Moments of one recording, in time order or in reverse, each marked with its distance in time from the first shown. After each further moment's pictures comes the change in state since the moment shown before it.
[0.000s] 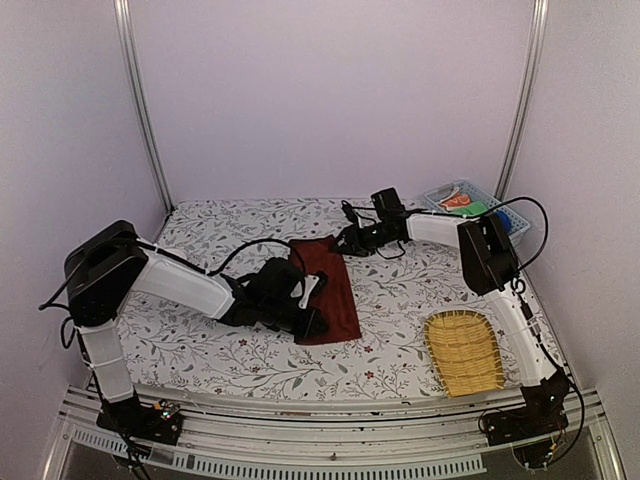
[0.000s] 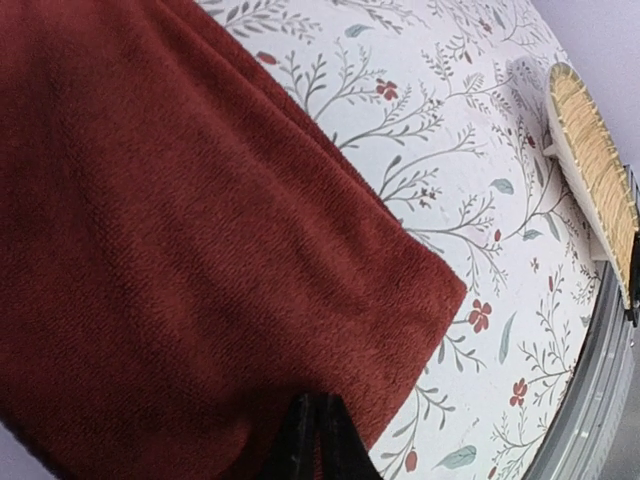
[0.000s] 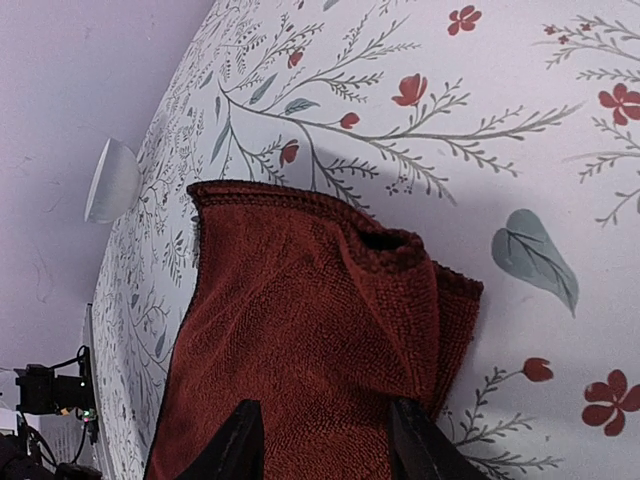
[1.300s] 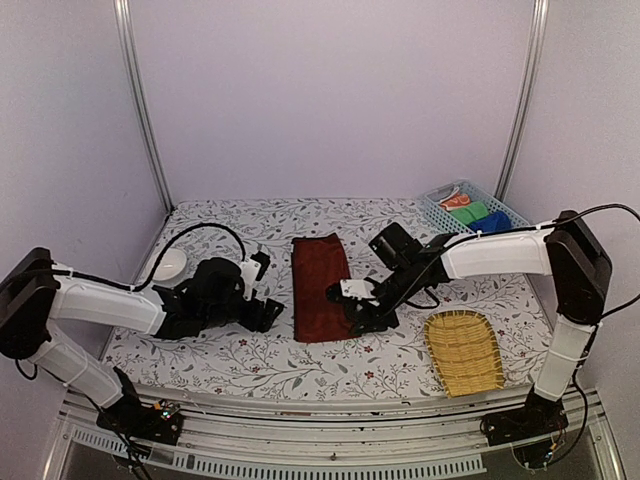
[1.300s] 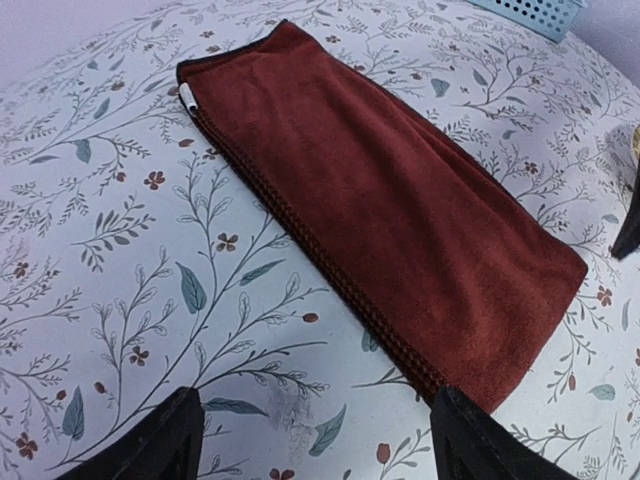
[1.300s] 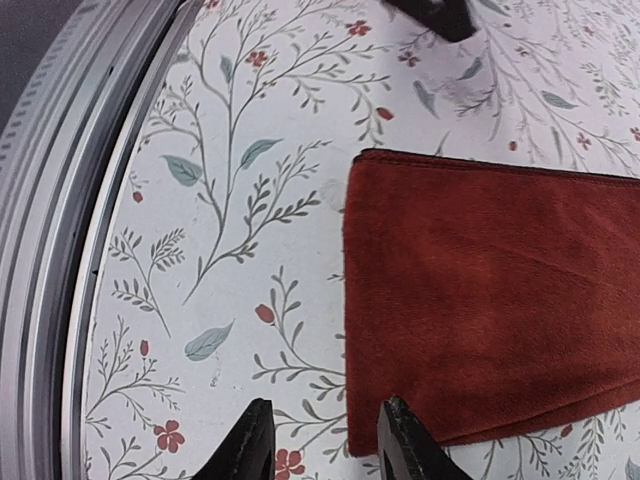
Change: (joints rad) left arm 0.075 -0.448 -0.348 0.068 -0.398 0.269; right arm 0.307 -0.816 -0.944 -0.166 0.163 -1.105
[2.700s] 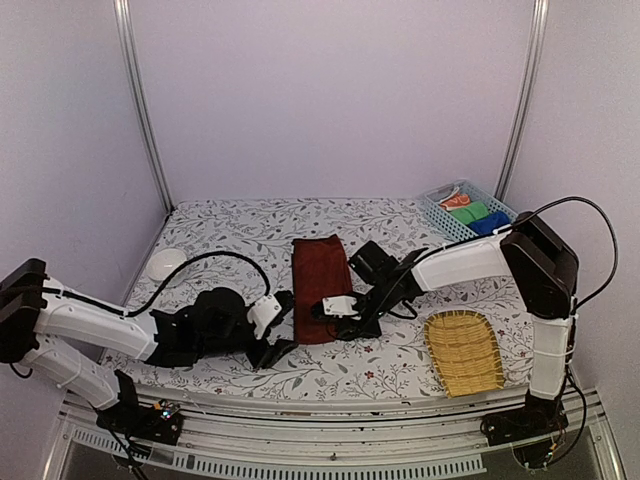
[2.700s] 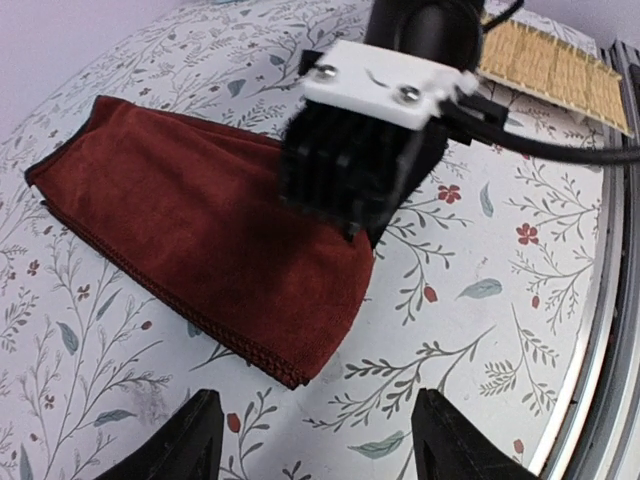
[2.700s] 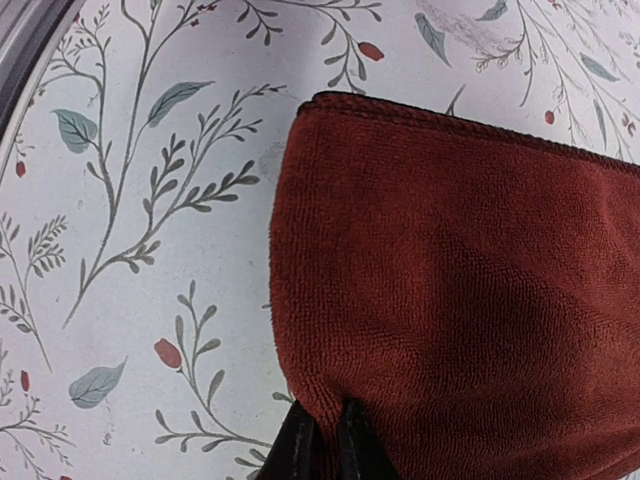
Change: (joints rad) left arm -0.204 -0.101 -0.113 0.093 0.073 0.193; right arm 0.066 0.186 0.032 0.133 0.165 -0.046
